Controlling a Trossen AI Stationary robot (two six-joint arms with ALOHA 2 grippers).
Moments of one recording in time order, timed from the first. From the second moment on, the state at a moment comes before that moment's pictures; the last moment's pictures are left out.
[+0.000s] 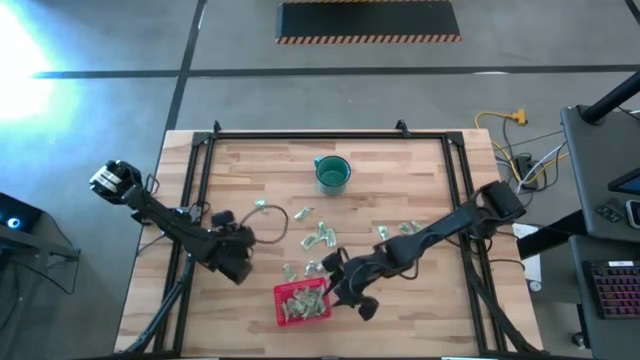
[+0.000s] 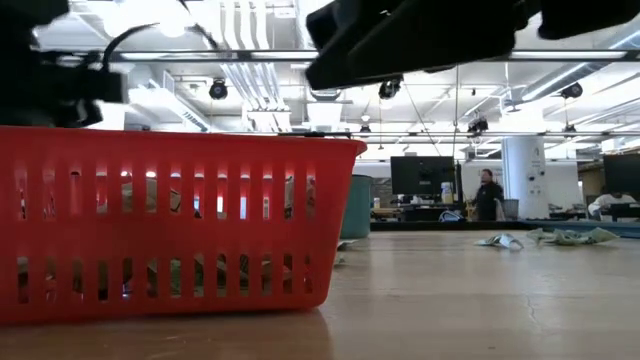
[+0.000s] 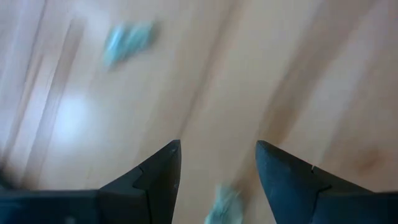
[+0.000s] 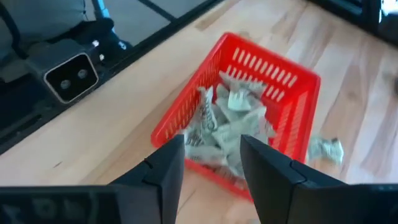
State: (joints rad) left arm -0.58 1.33 0.71 -0.95 -0.48 -0.95; right arm 0.40 1.84 1.12 0.06 -0.13 -0.24
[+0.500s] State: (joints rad) left arm -0.58 1.33 0.61 -0.91 -0.32 -1.10; right arm 0.45 1.72 1.10 -0.22 -0.03 -0.08
